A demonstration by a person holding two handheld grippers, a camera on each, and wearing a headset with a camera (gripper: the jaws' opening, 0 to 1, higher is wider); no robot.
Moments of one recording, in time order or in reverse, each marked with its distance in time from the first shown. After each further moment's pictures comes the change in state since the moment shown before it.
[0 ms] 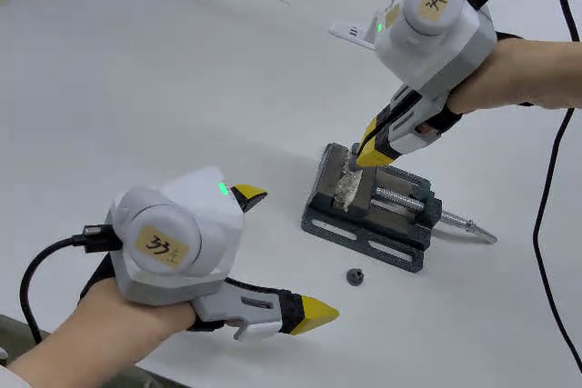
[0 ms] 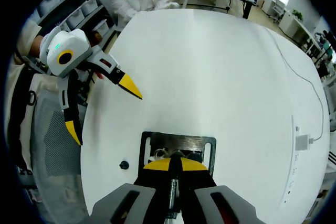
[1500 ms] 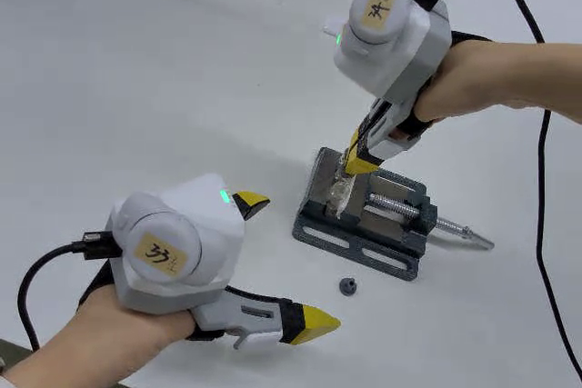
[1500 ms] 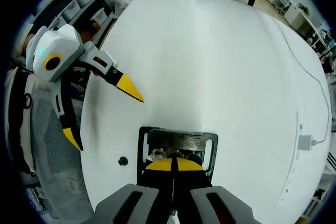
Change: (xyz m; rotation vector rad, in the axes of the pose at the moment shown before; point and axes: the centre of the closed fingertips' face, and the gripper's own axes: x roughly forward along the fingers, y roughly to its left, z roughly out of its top) left arm 0.014 -0.001 0.004 -0.008 0.013 -0.026; right arm 0.010 -0.004 -0.003 -0.001 0.144 0.018
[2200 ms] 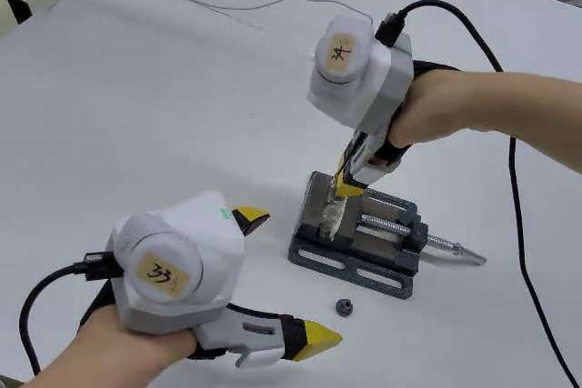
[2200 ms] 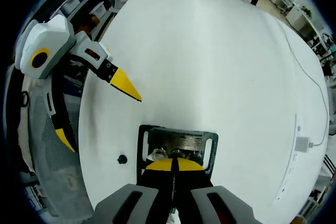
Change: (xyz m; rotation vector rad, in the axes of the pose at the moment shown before) left arm -0.003 -0.006 0.016 0.051 0.006 -0.009; right arm -0.002 0.004 0.000 -0.002 0.042 -0.016
